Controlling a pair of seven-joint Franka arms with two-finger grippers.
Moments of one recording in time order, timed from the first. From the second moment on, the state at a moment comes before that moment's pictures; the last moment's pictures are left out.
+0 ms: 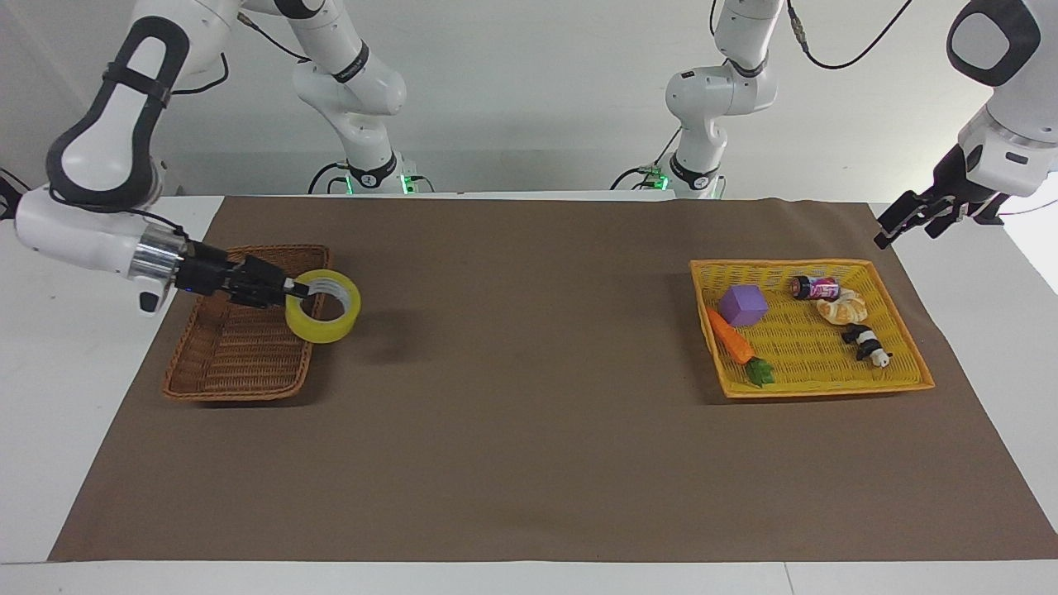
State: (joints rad) left arm 0.05 0.01 0.07 -1.59 -0.01 1.58 -0.05; right arm -0.38 0.21 -0.14 -1.89 0.77 1.55 -0.61
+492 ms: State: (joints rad) left arm 0.02 0.01 0.04 -1.59 0.00 1.55 -0.04; right arm -0.46 0.26 -0.14 -1.91 0.67 1.53 -0.80
